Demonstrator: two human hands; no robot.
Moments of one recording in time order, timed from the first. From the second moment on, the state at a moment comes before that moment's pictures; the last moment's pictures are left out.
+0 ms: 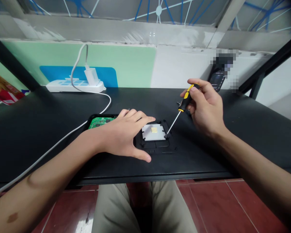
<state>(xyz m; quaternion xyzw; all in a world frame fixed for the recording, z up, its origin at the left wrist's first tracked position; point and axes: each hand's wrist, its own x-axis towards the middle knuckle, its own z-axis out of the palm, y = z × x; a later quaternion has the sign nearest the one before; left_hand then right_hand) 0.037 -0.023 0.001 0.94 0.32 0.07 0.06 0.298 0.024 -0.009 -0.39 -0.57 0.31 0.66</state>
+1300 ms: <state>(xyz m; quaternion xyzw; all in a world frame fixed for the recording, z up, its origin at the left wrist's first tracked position) 0.041 -0.014 0.010 0.88 0.40 0.23 0.13 0.292 0.020 -0.008 -0.34 -0.52 0.43 0.65</state>
